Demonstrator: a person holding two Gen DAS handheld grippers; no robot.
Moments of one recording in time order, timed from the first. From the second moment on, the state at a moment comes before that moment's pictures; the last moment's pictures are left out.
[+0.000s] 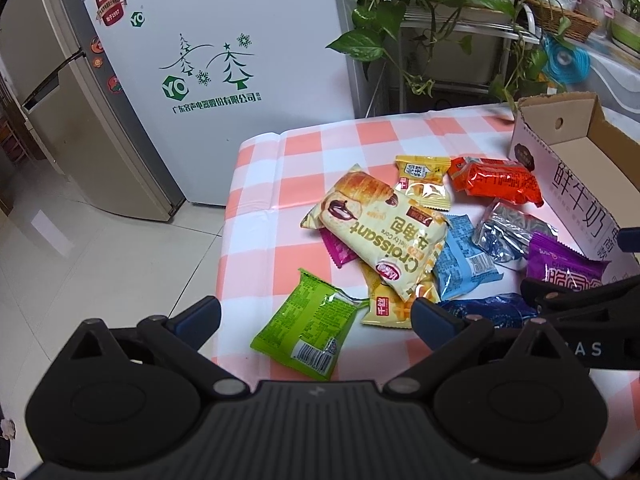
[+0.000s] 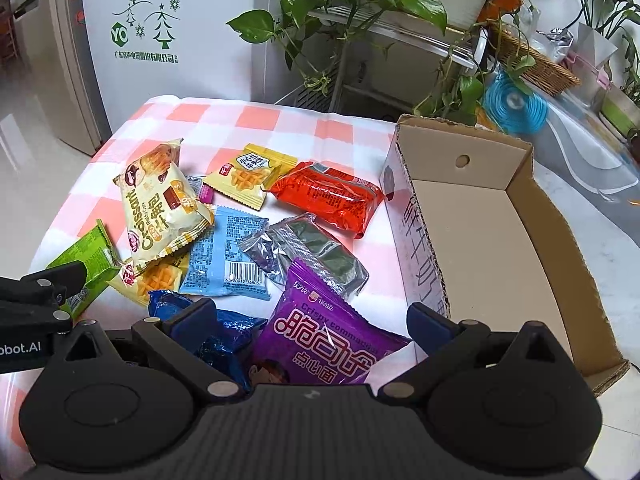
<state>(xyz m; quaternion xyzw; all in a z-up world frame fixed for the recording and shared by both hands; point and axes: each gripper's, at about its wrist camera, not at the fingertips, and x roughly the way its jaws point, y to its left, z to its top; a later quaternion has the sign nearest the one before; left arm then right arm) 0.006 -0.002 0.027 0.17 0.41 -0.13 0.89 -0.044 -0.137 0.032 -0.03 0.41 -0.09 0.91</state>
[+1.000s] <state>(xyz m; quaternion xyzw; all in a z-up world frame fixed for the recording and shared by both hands) 0.009 0.001 0.024 0.15 0.42 -0.14 0.88 -0.042 -0.138 0.028 -0.02 0.42 -0.09 0.90</state>
